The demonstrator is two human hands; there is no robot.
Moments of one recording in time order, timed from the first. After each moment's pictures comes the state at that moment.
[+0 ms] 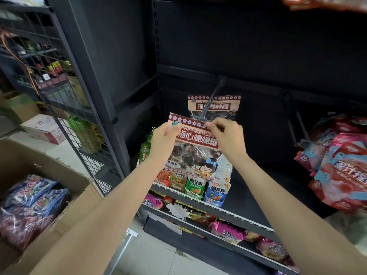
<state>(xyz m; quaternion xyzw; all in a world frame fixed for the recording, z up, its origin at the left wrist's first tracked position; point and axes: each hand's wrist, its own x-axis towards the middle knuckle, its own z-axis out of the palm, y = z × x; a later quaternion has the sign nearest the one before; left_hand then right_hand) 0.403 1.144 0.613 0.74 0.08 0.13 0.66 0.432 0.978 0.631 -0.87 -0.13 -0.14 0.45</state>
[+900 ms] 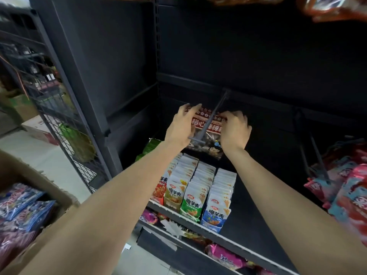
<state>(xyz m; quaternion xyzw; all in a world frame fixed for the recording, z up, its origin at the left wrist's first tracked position) 0.529 1.129 0.619 0.95 -0.04 0.18 0.25 0.538 0.983 0.630 -0.94 0.01 -0.25 0.22</state>
